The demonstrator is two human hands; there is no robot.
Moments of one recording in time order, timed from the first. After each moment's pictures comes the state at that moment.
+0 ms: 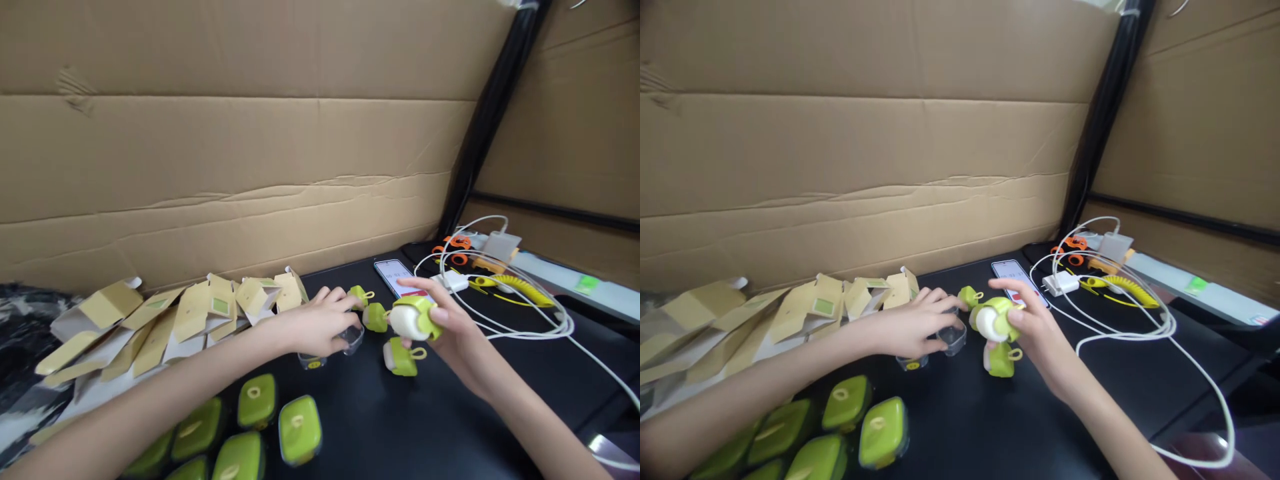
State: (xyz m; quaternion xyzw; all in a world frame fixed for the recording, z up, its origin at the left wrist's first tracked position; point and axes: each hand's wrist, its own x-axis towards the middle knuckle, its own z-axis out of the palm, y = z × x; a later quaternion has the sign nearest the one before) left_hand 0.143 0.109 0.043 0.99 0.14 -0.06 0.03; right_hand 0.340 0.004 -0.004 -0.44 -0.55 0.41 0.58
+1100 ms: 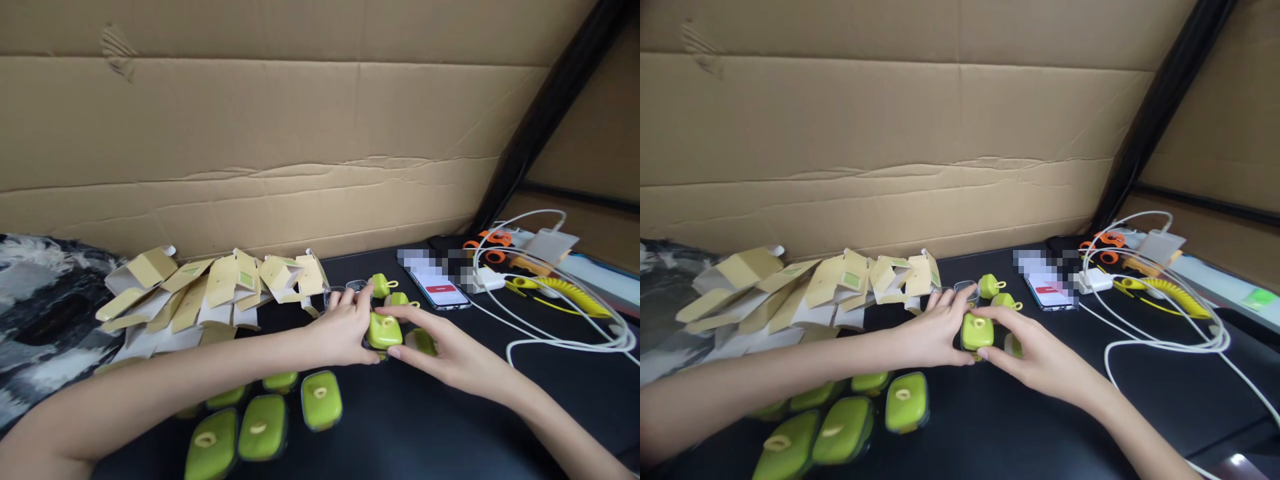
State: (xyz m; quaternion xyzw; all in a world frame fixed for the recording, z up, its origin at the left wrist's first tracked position) left_hand 0.141 0.082 0.009 0.93 0.32 0.01 0.18; right_hand 0.326 0.010 -0.017 -0.49 -0.79 0.21 0.30
